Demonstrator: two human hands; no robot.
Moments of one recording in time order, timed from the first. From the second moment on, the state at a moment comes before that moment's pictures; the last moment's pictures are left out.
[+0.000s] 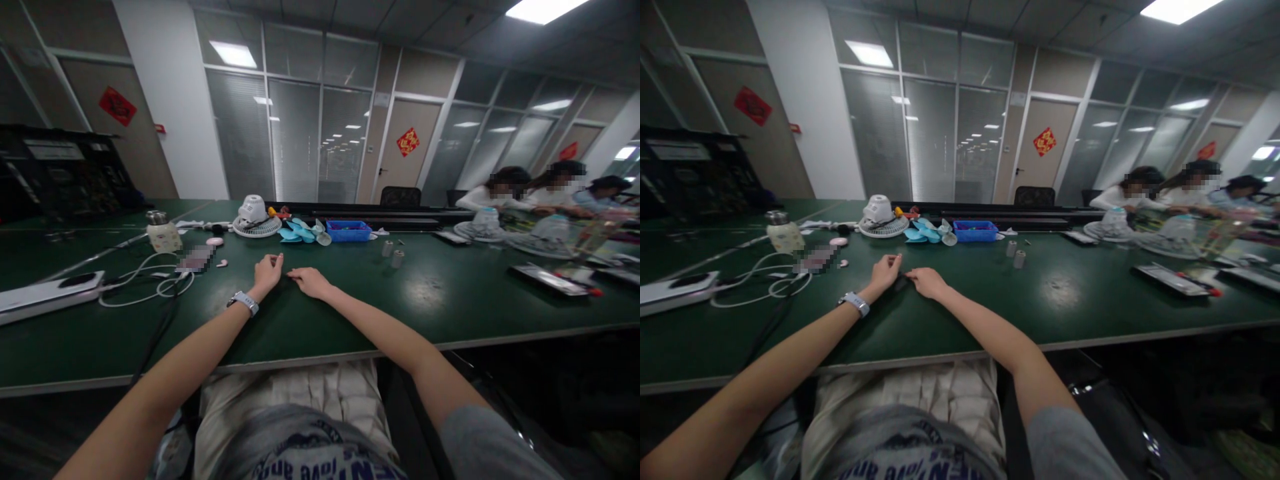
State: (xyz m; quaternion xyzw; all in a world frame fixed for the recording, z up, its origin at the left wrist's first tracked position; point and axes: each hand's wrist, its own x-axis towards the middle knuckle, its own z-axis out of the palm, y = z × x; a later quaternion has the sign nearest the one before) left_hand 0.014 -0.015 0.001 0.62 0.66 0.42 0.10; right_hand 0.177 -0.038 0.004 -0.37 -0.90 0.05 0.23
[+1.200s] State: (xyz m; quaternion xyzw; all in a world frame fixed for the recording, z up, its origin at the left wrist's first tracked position) left_hand 0.014 -0.016 0.002 0.64 0.65 0.39 0.12; right_hand 0.420 -0.011 0.048 -0.77 -0.50 -0.11 0.38
